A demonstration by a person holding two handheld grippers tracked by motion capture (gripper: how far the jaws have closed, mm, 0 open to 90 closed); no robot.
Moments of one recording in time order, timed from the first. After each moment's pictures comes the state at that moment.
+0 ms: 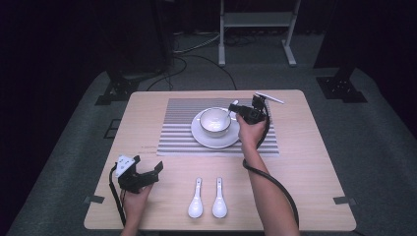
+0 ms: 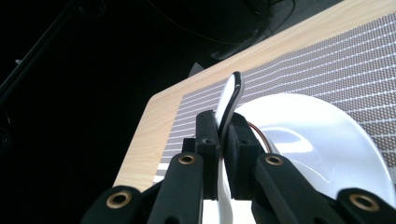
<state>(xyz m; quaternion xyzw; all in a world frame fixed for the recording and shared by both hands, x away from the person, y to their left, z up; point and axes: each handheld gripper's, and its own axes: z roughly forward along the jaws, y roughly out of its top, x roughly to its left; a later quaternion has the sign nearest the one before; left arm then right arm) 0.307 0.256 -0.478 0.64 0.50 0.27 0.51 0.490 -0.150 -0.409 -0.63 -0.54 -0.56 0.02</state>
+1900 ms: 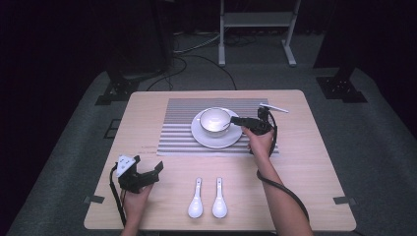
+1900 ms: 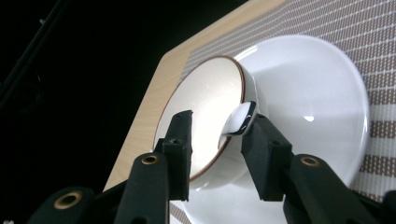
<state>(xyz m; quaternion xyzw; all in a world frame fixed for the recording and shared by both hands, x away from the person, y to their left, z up) 0.307 0.255 -0.477 0.64 0.50 0.27 0.51 0.476 -0.176 -0.443 -0.59 -0.58 -0.56 0.09</state>
